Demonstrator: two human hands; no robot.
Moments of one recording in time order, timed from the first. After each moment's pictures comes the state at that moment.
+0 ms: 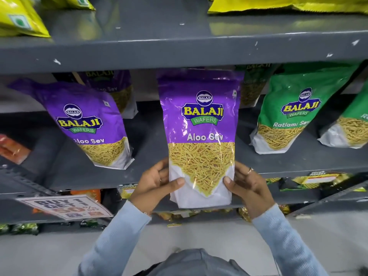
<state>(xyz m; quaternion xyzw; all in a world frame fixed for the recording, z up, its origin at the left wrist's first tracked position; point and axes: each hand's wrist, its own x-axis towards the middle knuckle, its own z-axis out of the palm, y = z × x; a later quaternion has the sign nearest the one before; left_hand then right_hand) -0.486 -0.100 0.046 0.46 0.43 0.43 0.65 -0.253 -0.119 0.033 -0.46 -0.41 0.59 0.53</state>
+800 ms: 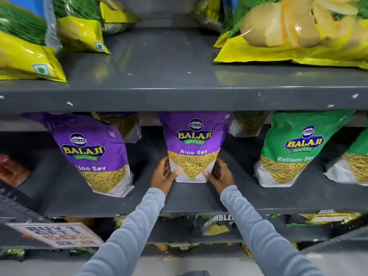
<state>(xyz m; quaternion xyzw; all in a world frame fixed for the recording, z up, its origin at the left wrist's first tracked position) -0.474 0.029 -0.027 0.51 0.55 0.47 0.47 -0.272 0.029 -0.028 -0.57 -0.54 0.44 0.44</state>
